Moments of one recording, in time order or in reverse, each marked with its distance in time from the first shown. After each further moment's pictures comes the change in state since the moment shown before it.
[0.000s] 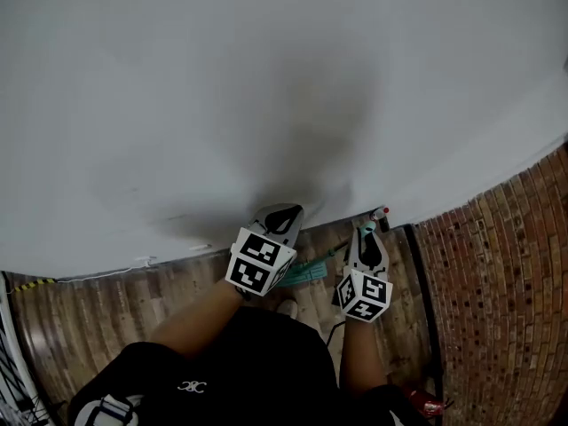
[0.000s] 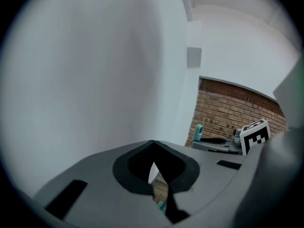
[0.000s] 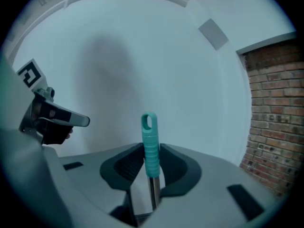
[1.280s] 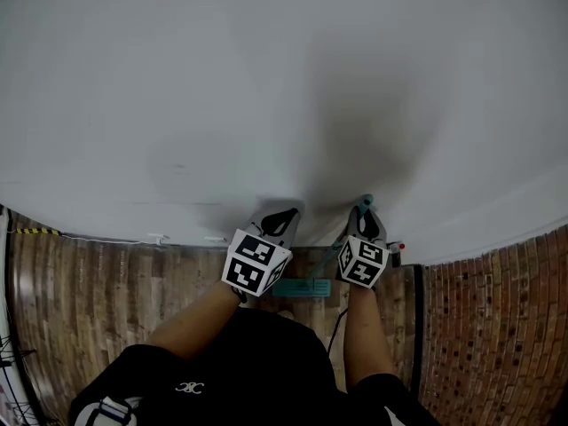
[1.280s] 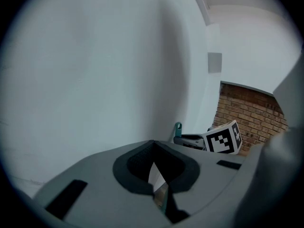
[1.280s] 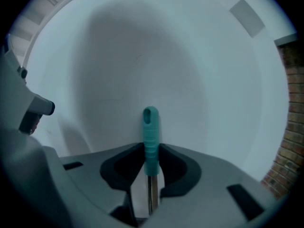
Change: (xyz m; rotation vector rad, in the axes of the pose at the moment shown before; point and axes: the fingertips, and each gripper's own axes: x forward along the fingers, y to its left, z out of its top) left arm -0.053 0.070 -0.016 -0.116 -0.050 0.226; right arm 0.122 0.079 0.001 -0.140 0.063 0.203
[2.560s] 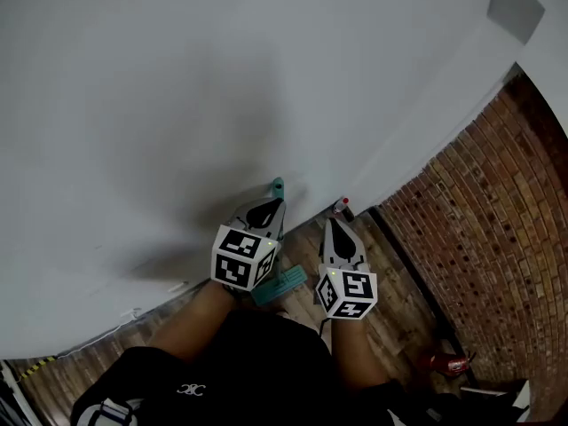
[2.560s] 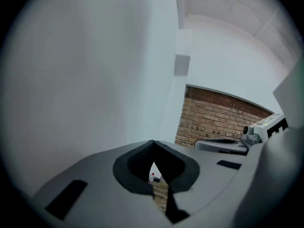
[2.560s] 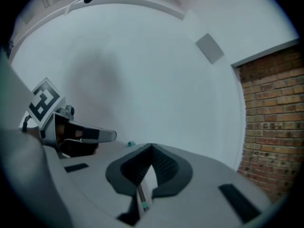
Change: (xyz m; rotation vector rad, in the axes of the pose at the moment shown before) left arm 0.068 -0.122 0.049 0.136 -0.022 -0.425; right arm -0.158 -0.041 0.047 0.148 -0.176 -0.260
